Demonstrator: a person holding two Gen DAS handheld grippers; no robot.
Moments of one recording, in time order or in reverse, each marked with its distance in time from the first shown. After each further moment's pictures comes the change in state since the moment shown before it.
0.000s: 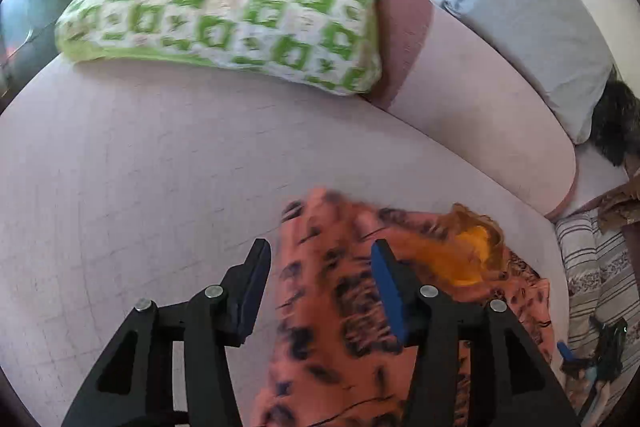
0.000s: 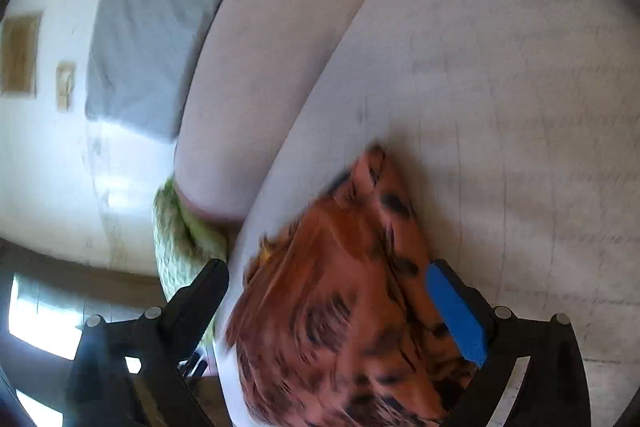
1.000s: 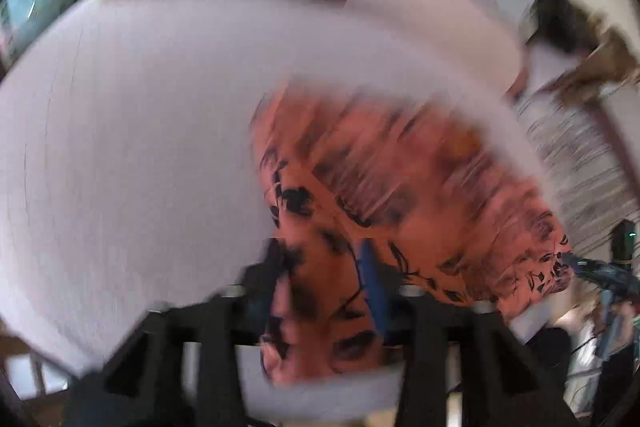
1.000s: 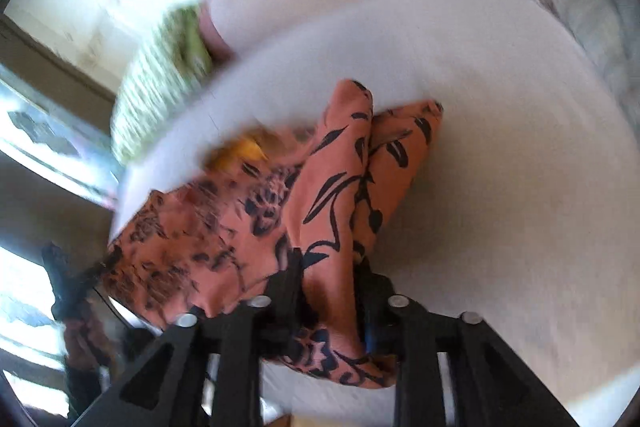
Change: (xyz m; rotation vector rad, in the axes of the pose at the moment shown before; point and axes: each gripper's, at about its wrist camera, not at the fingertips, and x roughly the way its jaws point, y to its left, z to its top) left arm -0.070 0.032 -0.209 0.140 0.206 -0.042; right arm -0.116 0.006 -0.164 -0.508 0.268 -0.316
